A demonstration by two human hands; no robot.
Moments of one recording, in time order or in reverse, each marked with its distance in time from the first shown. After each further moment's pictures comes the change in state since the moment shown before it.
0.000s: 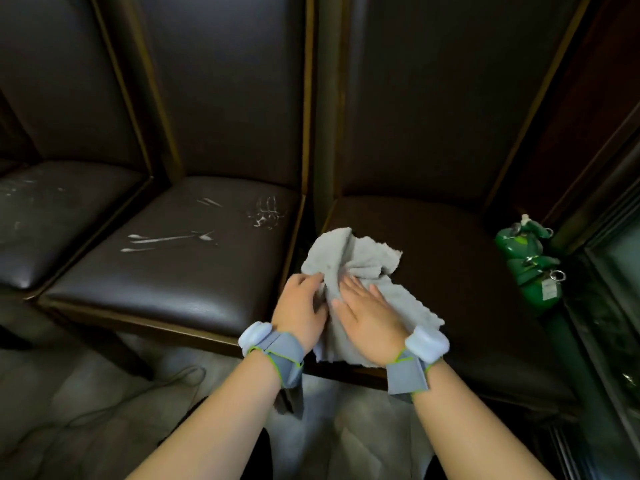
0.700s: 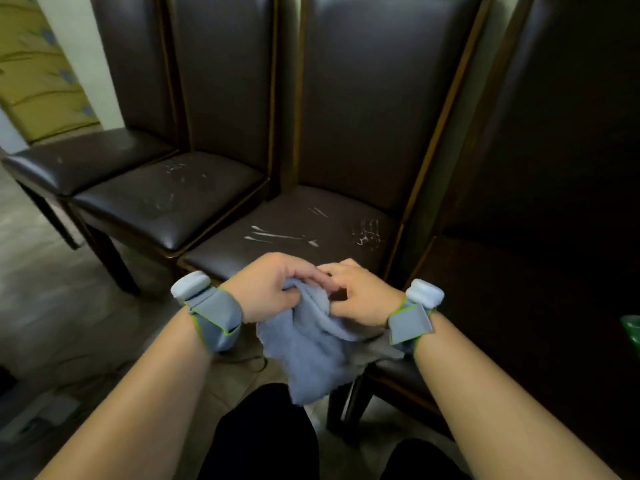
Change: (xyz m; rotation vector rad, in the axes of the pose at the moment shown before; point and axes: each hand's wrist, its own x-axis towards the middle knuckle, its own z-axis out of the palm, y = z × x) left_hand -0.056 -0.054 -0.219 -0.036 -0.144 0.195; right_hand 0.100 -0.141 0.001 0.151 -0.228 -0.643
